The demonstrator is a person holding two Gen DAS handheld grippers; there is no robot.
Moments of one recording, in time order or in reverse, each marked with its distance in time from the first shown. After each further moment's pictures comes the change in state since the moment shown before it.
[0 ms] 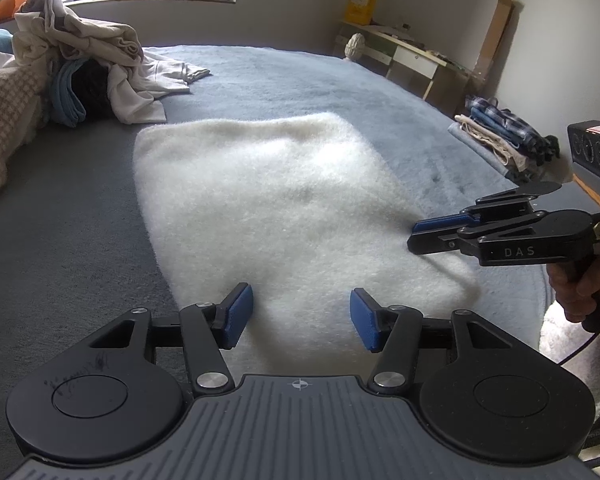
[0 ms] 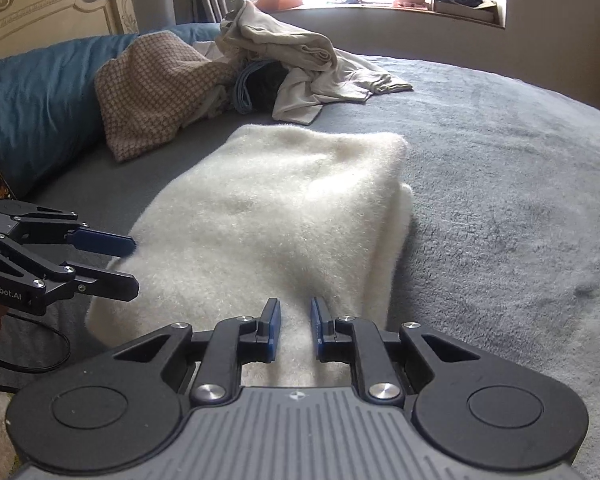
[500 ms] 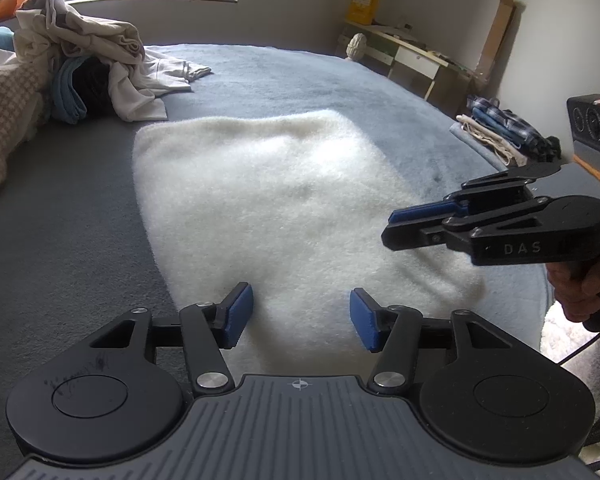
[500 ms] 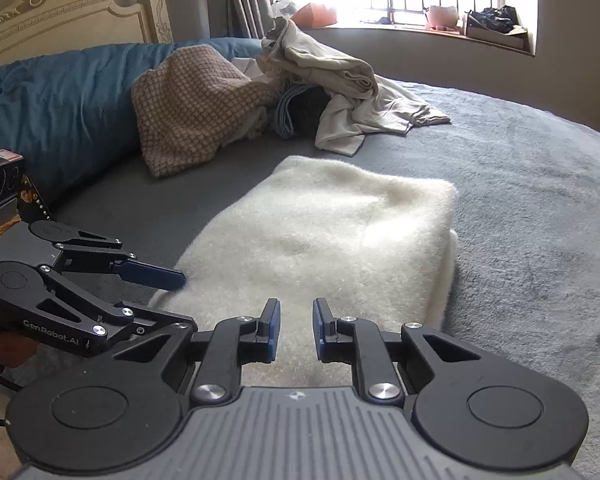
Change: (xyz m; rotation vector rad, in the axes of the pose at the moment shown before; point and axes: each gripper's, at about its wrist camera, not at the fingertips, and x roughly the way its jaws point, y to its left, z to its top) left arm 0.002 -0.001 -0.003 -0.005 -0.003 -0.004; right arm 0.005 0.030 0.022 -0.067 -0.028 0.067
